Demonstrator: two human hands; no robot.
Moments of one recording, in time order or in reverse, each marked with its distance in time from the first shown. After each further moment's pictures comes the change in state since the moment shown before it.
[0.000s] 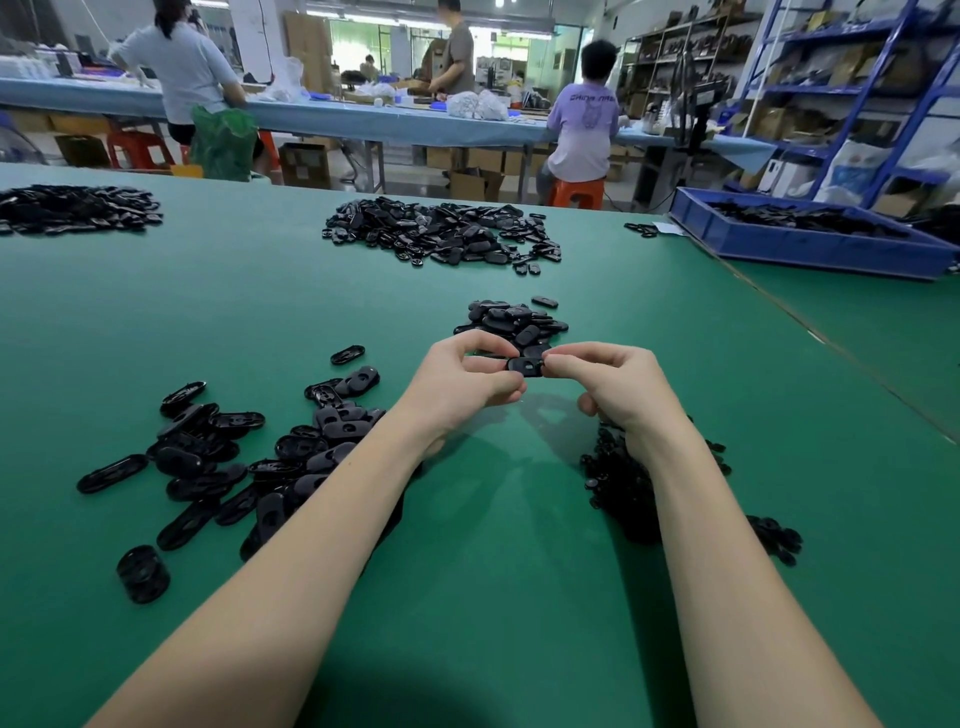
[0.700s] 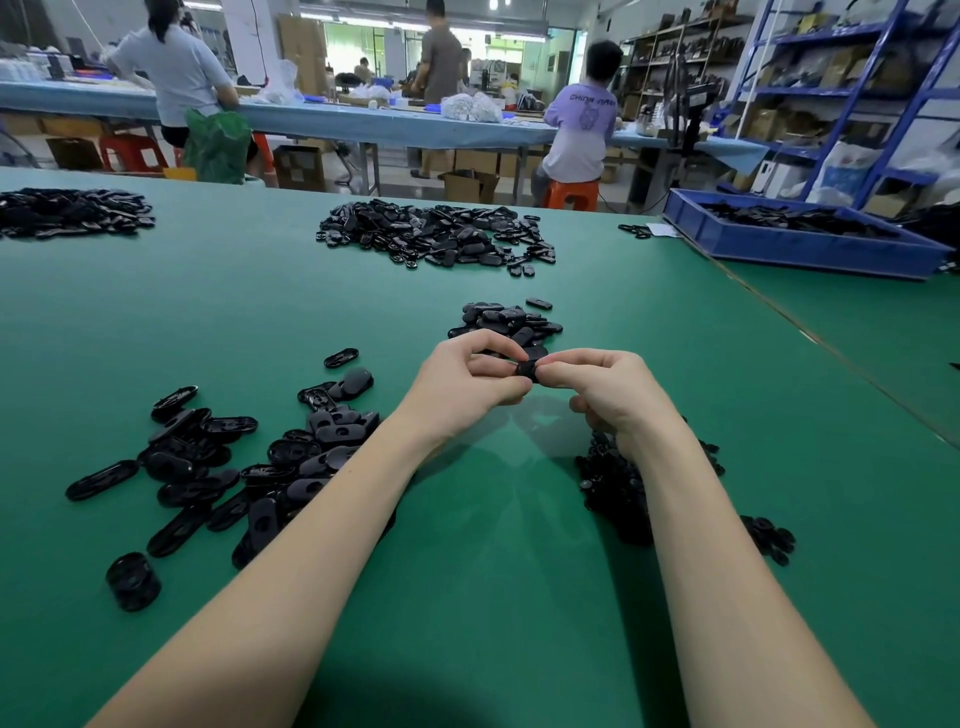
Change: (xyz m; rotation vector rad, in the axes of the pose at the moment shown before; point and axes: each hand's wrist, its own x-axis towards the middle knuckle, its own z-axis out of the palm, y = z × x) left_hand 0.001 -0.002 0.001 0.197 -0.023 0.125; right_hand 0.003 0.000 0.000 -0.039 -0.022 0.090
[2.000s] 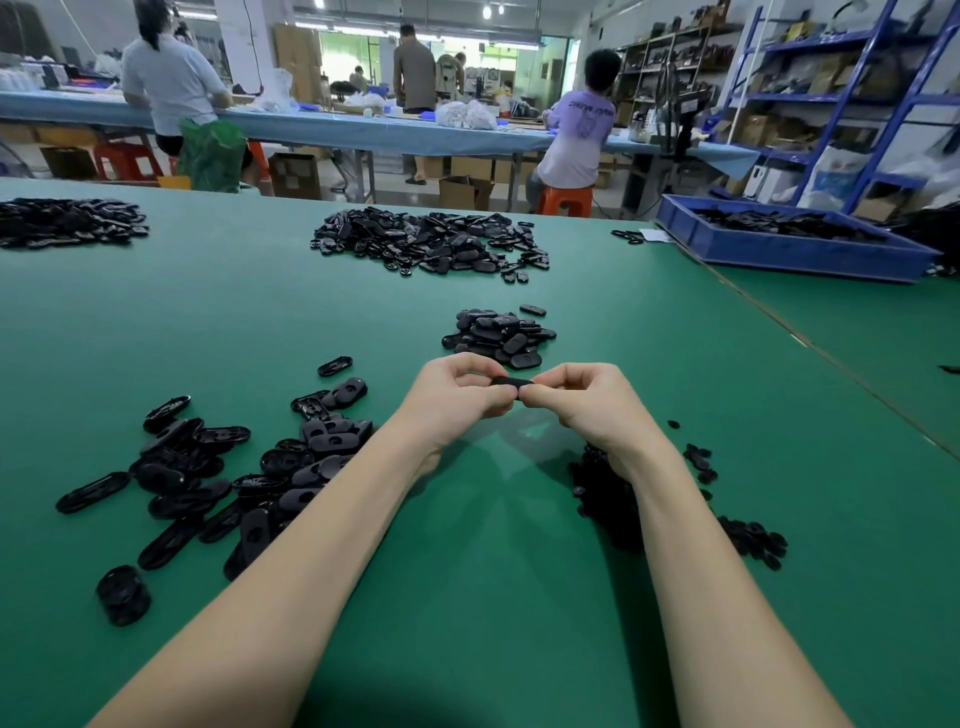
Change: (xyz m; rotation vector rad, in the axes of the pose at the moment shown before) left_hand -0.001 0.000 0.006 -0.176 0.049 -0.191; right_hand 0.007 0.017 0.004 -0.105 -0.050 -0.132
